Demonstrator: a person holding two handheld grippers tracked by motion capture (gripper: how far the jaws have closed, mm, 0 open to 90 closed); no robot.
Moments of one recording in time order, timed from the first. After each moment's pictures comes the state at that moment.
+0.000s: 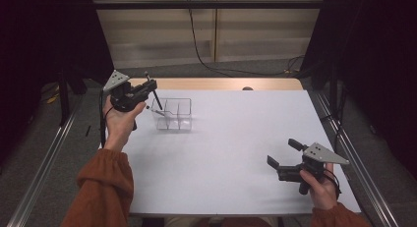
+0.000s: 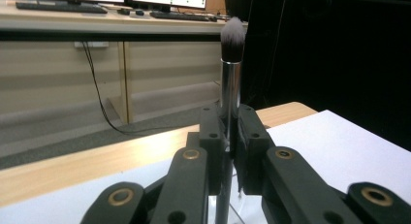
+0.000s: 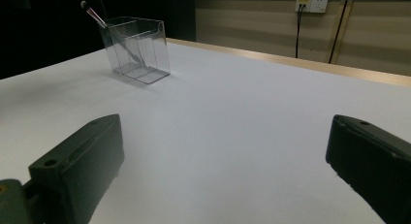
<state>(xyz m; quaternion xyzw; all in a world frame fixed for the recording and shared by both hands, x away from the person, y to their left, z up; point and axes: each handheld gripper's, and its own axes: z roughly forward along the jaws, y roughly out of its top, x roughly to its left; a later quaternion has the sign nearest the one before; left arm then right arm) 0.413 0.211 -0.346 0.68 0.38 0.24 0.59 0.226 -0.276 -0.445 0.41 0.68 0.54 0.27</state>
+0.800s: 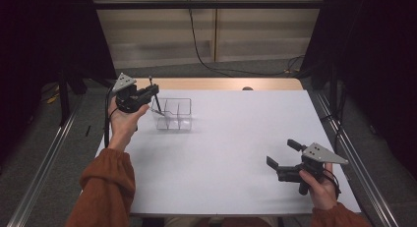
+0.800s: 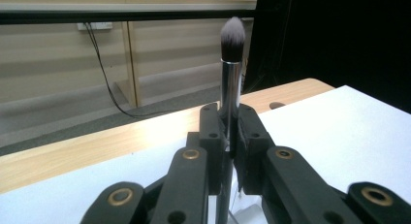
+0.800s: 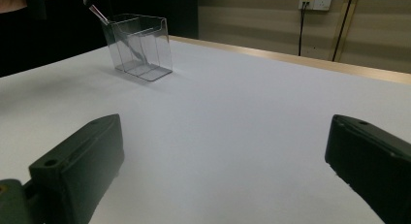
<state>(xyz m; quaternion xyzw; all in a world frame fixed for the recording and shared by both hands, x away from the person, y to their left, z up) 0.428 0.210 -0.371 0.70 0.39 0.23 0.55 0.226 -0.275 -0.446 0.41 0.68 0.54 0.26</state>
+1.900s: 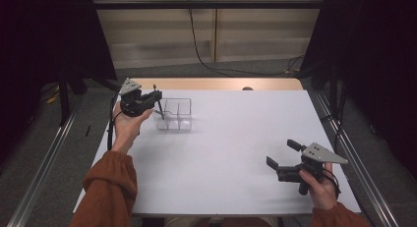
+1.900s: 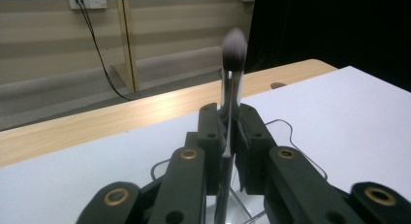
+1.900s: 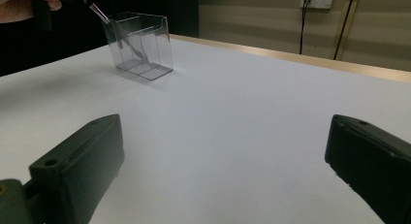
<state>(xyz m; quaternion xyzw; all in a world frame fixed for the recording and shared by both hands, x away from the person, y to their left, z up) 0.432 0.204 -0.390 0.72 0.39 0.22 0.53 0.227 -0.275 -0.447 0.41 0.69 0.54 0.26</state>
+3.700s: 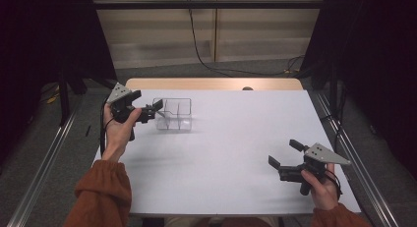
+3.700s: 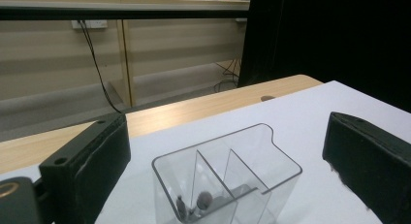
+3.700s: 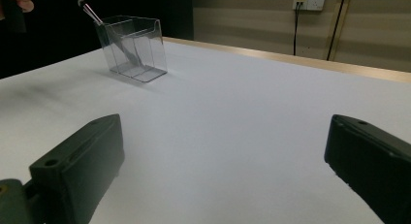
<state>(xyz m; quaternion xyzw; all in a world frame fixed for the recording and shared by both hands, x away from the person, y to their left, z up) 0.402 0.221 -0.382 0.70 0.38 0.23 0.56 0.225 -0.279 -0.447 0.42 0.68 0.54 0.27</state>
